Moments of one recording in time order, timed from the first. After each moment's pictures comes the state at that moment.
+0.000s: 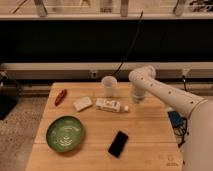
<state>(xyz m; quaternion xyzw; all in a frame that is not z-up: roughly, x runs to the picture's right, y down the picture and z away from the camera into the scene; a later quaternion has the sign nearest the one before) 0.189 0.115 0.871 -0.35 -0.02 -0.06 0.94</state>
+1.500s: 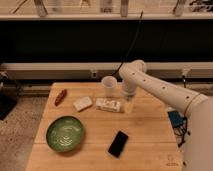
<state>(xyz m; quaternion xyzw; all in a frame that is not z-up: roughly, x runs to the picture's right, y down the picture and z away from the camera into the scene) 0.106 0.109 0.849 -0.36 -0.06 -0.05 0.93</state>
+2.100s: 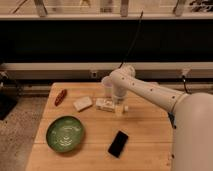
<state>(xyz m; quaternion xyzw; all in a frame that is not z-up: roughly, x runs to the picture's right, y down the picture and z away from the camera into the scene) 0.059 0.120 0.873 -0.36 -0.06 -0.03 0.93</state>
